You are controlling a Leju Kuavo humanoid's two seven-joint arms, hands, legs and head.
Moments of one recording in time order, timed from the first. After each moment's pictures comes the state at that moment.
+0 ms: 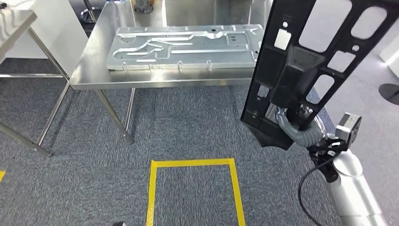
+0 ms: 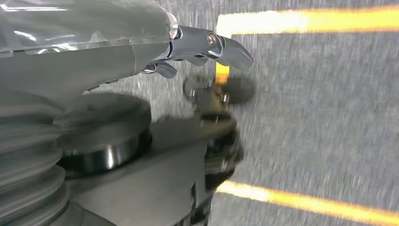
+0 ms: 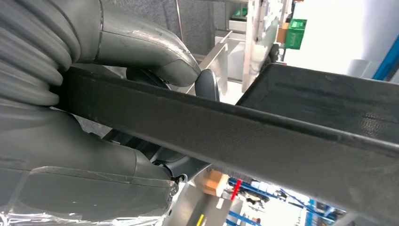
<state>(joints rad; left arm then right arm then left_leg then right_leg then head) -0.16 -0.21 1.15 -0.19 -1.06 -0.03 -0.24 -0.27 -0.43 0.04 -1.58 -0.24 0.50 -0.32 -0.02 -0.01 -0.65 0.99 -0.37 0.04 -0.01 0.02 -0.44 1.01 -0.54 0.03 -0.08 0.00</state>
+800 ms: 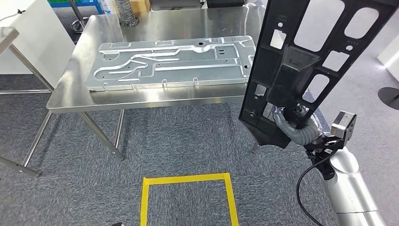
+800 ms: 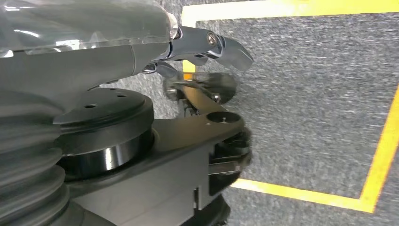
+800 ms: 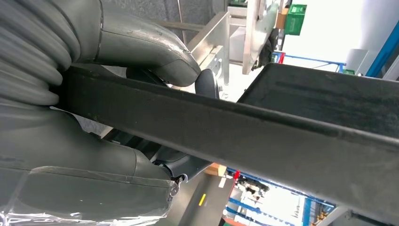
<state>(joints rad) -0.16 -0.21 1.15 -0.19 -1.05 -0.03 -0.24 -0.29 -0.41 0.05 -1.54 -0.22 0.51 -0.32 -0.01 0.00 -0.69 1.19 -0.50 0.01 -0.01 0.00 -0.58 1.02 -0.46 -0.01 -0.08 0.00</state>
